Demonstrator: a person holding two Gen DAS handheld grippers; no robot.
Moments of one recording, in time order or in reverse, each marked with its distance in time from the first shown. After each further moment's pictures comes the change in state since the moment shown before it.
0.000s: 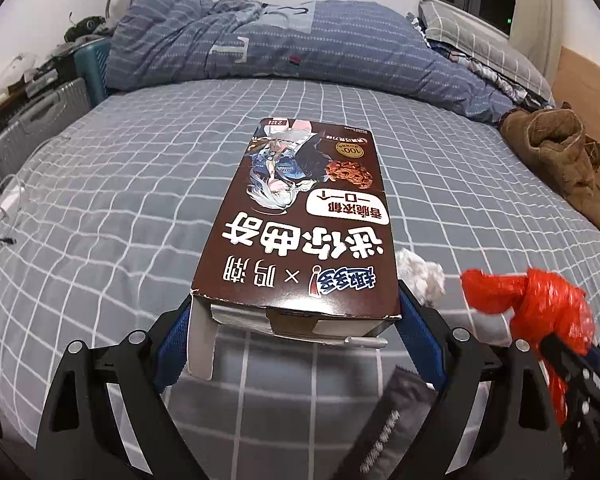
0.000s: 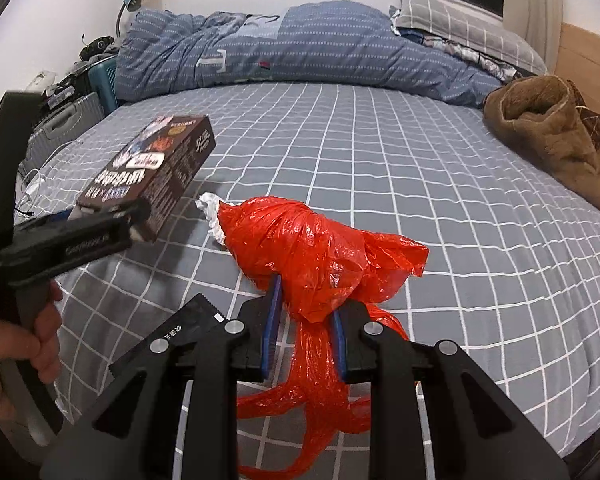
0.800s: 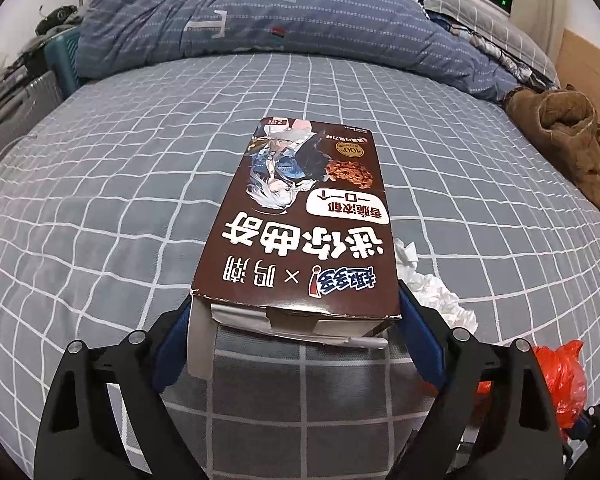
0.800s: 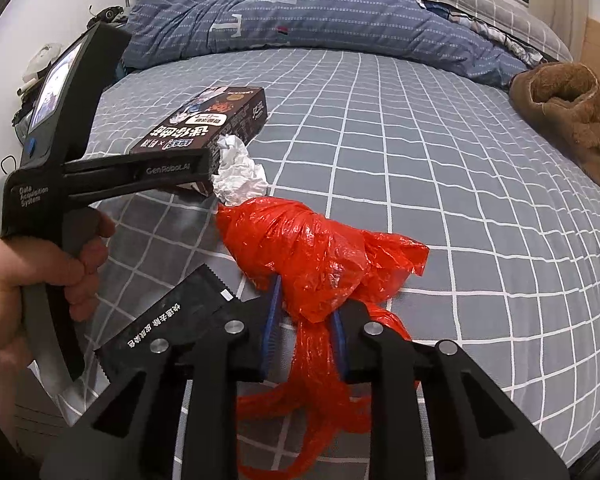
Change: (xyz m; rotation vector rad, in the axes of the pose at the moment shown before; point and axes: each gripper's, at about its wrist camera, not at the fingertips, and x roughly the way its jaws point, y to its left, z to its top) left arm 0.077 -0.006 0.023 0.033 0.075 -0.027; right arm 0.041 0.017 -0.009 -0.035 0.107 0.045
